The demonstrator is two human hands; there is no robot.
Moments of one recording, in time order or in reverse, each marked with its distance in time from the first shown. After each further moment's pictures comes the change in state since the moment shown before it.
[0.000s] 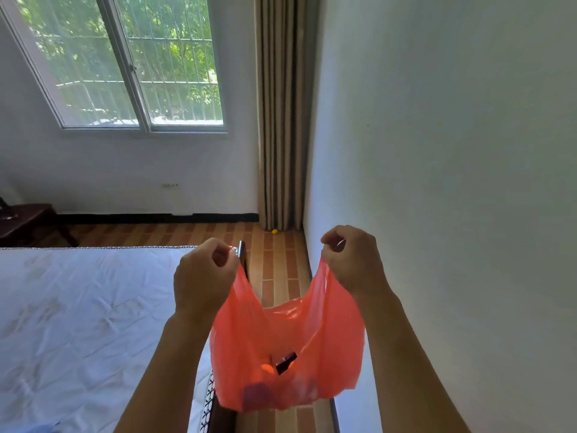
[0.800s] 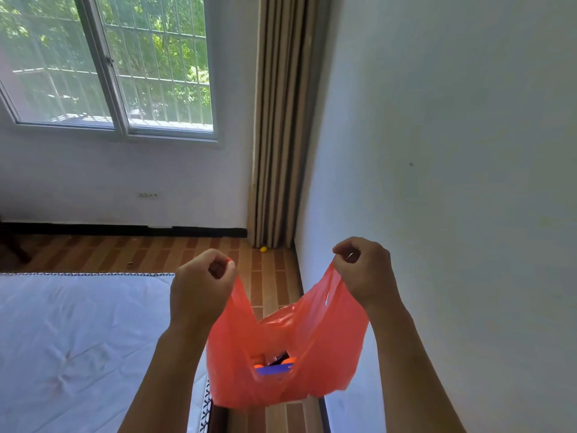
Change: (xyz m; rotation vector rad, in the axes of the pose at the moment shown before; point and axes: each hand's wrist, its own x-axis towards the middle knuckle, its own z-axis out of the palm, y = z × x) left_hand 0.188 -0.101 0.080 -0.145 -0.061 -0.006; right_hand 0.177 -0.005 0.109 -0.024 0.046 0.084
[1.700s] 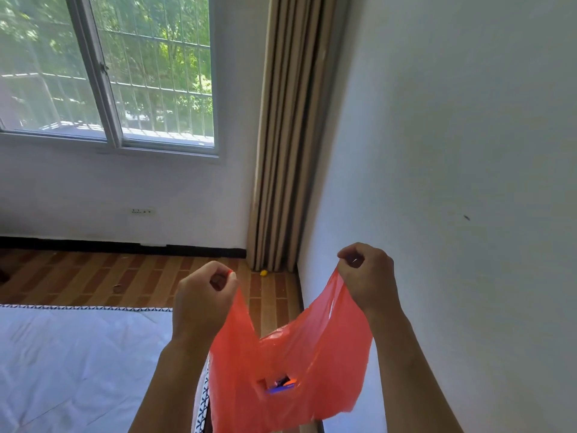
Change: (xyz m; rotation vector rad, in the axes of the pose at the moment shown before) left_hand 0.152 -0.054 0.100 -0.052 0.018 -0.055; right_hand 0.184 0.035 0.092 0.020 0.039 -0.001
